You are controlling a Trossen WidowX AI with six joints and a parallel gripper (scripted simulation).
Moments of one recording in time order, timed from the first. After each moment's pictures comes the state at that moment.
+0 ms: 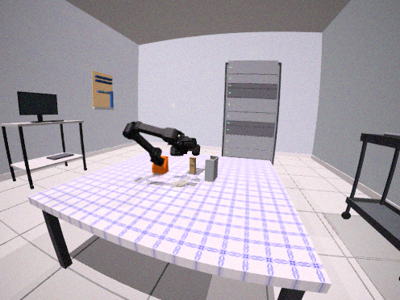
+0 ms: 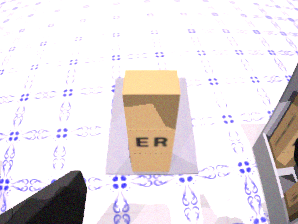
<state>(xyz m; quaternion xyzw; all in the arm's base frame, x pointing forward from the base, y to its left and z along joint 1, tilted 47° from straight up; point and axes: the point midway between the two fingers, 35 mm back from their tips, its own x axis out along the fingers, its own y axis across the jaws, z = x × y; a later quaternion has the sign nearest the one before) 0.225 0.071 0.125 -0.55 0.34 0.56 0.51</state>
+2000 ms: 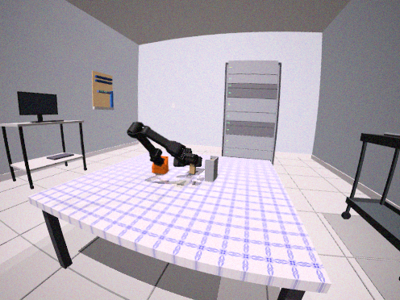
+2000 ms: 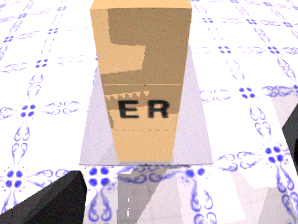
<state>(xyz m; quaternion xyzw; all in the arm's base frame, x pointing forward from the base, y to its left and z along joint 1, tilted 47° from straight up) 0.243 0.036 0.051 -0.56 0.34 0.56 0.51</state>
